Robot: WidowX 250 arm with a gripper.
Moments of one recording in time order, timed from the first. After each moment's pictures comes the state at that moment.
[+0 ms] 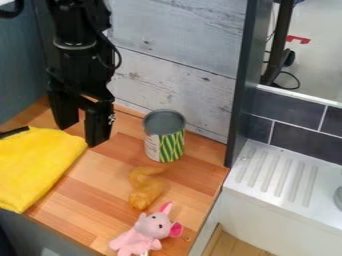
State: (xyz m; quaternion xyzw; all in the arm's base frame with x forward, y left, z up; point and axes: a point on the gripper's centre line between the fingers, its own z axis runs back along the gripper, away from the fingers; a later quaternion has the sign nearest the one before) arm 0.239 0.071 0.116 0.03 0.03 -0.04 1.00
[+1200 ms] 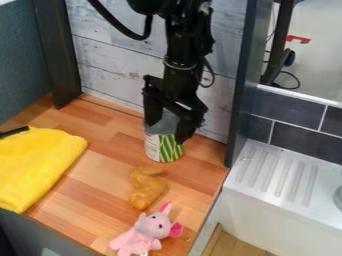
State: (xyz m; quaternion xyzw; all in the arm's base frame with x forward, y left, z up) arm 0.345 0.015 0.075 0.08 -0.01 -0.05 1.00
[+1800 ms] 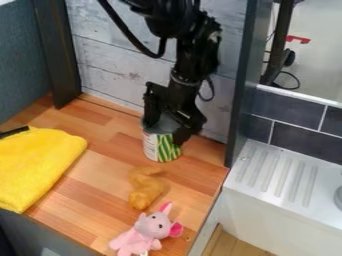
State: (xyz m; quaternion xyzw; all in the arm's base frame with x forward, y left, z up) arm 0.362 0.036 0.048 0.15 -0.01 -0.01 0.99
